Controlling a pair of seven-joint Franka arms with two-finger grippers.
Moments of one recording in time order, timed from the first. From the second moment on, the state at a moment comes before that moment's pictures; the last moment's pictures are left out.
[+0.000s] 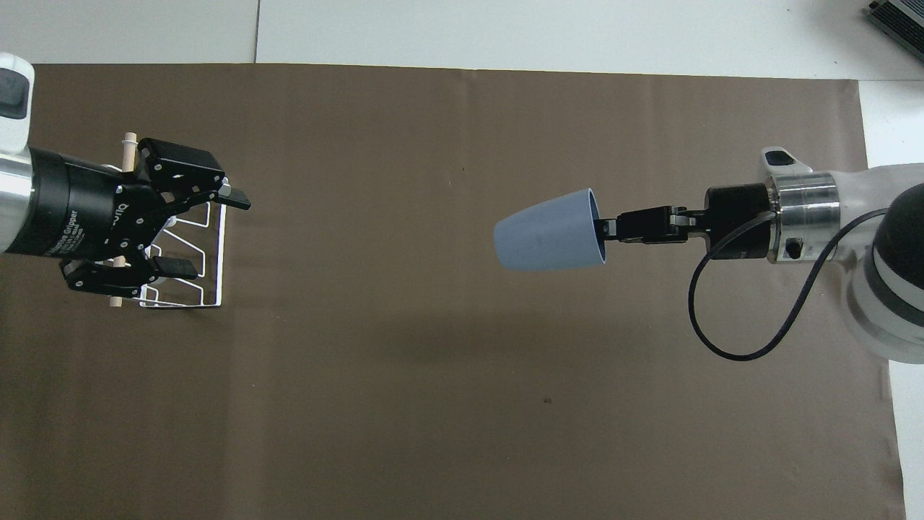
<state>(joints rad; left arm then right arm) -0.07 -0.05 -0.13 -1.59 -0.51 1.65 -0.99 0.06 0.03 -0.02 -1.96 1.30 1.75 -0.48</state>
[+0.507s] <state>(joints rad) -0.07 0.05 -0.24 -1.50 -0.61 1.77 -1.61 0.15 0.02 -0.02 -2.08 1.61 1.79 -0.56</state>
